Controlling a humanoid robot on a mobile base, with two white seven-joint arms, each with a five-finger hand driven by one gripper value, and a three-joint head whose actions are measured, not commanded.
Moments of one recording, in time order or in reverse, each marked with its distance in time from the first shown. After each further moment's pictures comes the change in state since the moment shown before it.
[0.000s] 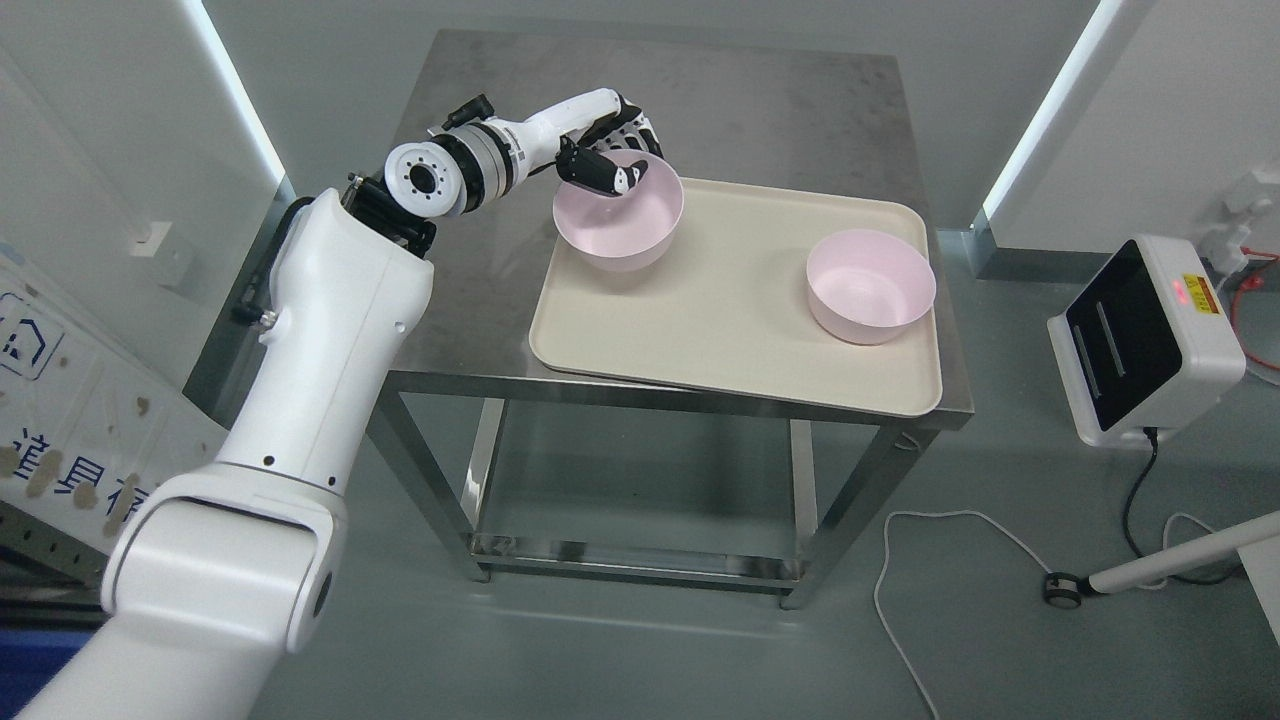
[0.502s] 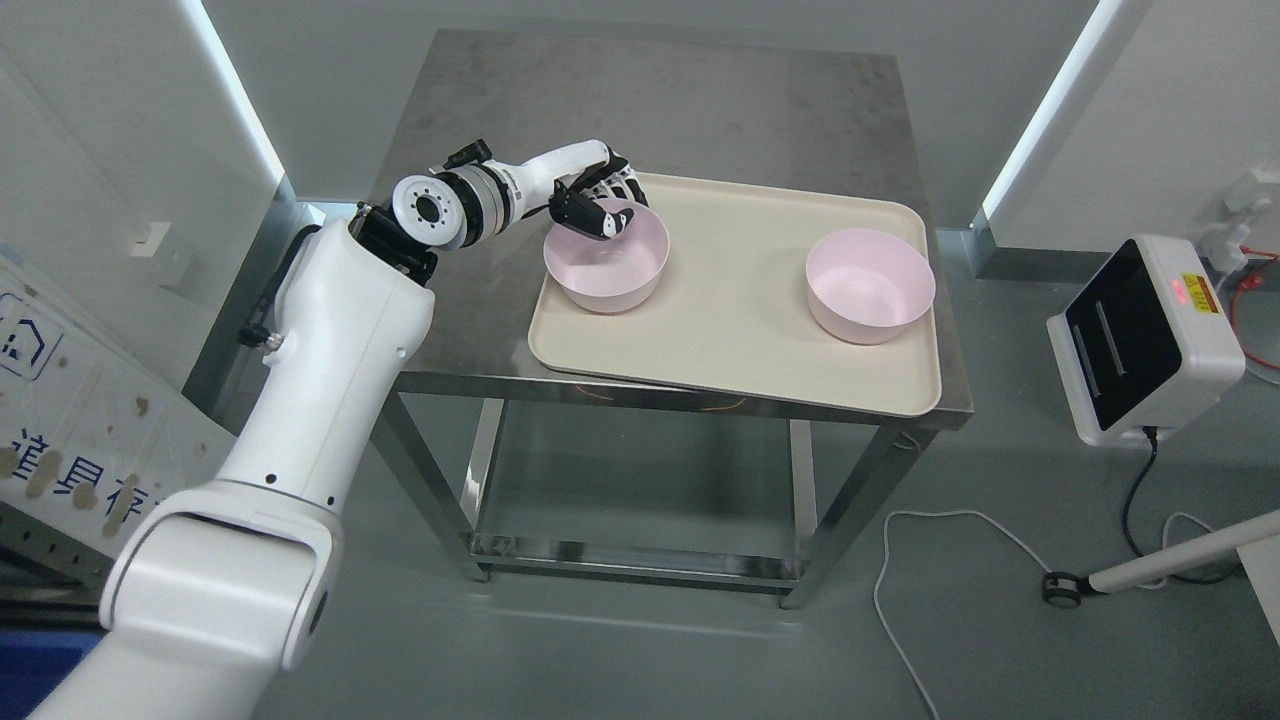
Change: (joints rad) left arm 0.043 0.011 -0.023 0.030 -0.007 0.044 -0.015; right arm 0.000 0.000 0.000 0.000 0.000 -0.004 0.000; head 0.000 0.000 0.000
